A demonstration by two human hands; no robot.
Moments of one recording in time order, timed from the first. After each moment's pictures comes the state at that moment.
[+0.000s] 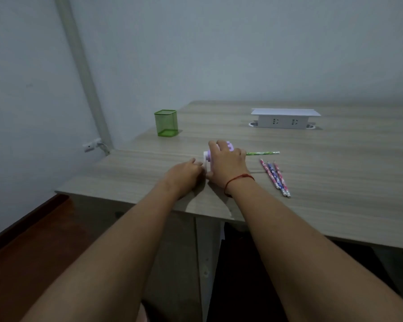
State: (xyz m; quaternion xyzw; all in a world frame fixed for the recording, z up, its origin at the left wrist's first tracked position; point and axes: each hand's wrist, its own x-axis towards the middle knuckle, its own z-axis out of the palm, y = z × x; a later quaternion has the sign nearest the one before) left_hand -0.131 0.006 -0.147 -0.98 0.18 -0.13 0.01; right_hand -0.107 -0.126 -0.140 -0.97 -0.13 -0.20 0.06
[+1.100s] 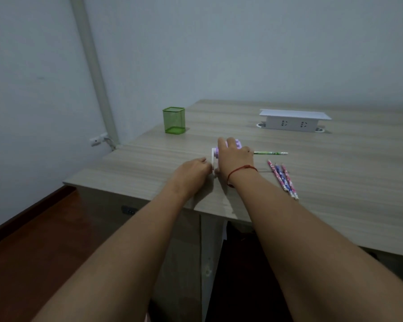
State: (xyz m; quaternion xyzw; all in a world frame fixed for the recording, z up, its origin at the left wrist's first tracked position) left_hand -0.133 0.005 -0.156 -0.96 0.19 -0.22 -0.01; right_hand -0.103 -0.119 -0.128 -0.98 -0.09 -0.16 0.04
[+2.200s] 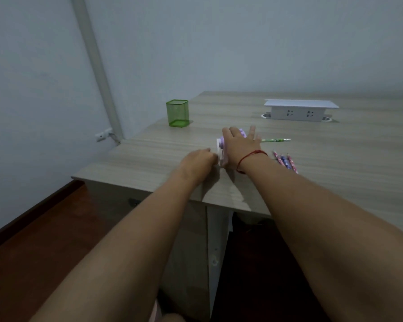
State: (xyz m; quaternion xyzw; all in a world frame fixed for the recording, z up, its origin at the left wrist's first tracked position) left_hand -0.126 0.002 -0.148 -0.97 0.16 -0.17 -0.01; right_hand -0.089 -0.124 -0.128 -0.99 -0.11 -0.12 0.05
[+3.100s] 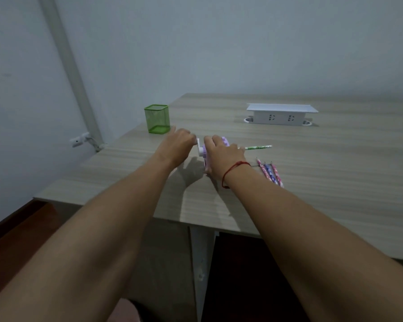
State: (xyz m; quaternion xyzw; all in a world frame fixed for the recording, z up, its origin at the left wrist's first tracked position) left_hand -0.060 0.012 -0.107 -0.94 0.21 -0.26 0.09; right_hand -0.081 -0.130 -0.128 -0.98 -0.12 -0.14 0.00
